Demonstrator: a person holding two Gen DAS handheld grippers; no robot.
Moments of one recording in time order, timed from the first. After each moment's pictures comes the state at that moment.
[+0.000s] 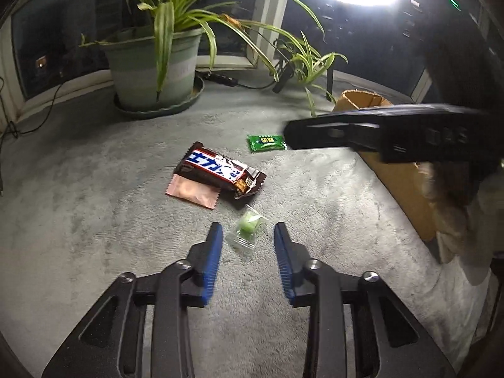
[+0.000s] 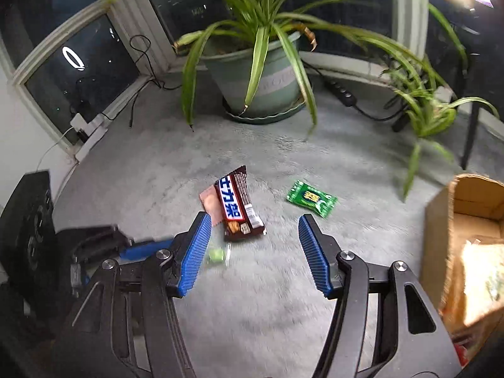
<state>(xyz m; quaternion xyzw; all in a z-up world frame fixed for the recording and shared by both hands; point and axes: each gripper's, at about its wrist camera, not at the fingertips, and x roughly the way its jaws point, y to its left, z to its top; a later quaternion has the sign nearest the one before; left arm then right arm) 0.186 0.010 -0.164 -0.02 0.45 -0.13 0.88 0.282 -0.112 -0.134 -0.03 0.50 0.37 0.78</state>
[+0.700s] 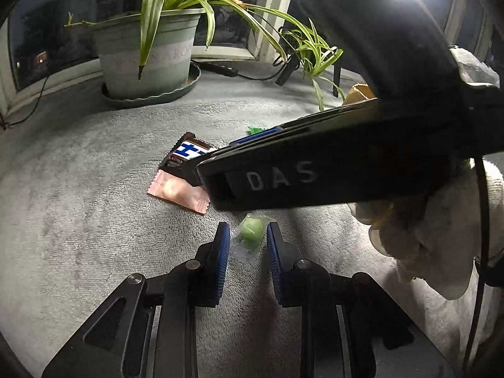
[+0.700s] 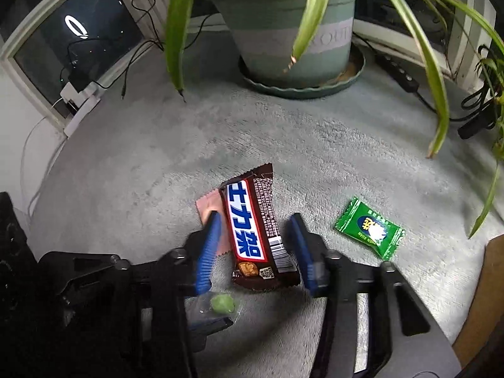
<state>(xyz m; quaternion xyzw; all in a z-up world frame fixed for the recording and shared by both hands) 0.207 0.003 -0.193 -0.03 0.45 -0.13 0.88 0.303 -0.053 -0.186 -0.07 0.54 0.40 0.74</state>
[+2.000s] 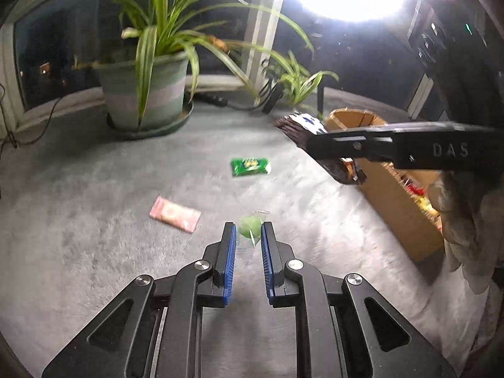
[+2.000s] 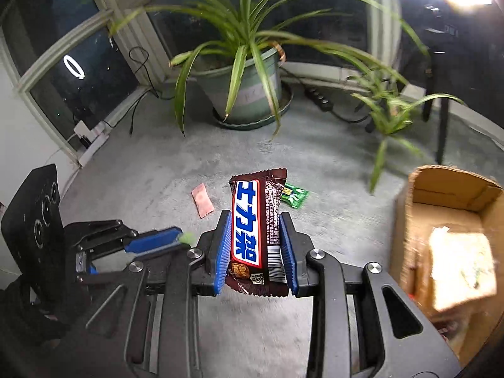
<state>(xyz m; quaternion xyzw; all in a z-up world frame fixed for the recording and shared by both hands) 0.183 -0.008 -0.145 -0.03 0.41 -0.13 0.90 0.268 -0.172 -0.100 -0.01 0.48 0.35 0.80</state>
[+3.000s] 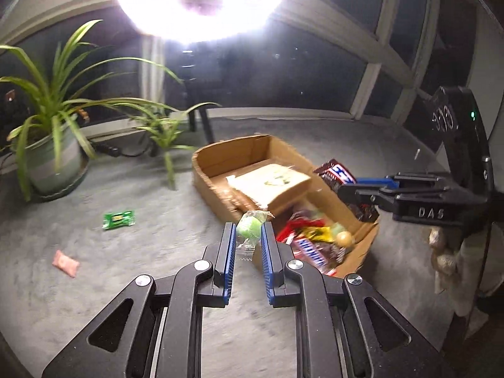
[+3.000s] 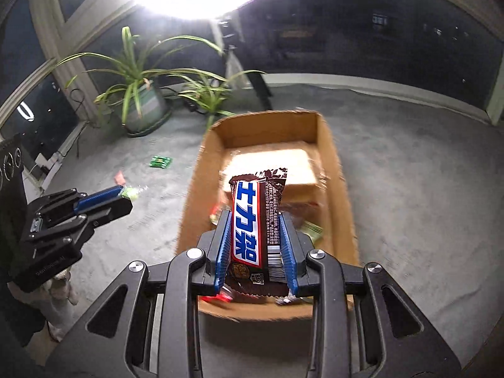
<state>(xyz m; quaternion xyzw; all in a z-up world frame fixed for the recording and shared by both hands) 0.174 -0.154 -0.092 -0.01 0.37 -0.23 0.90 0.221 -0.385 -0.073 0.01 0.48 0.19 0.86</state>
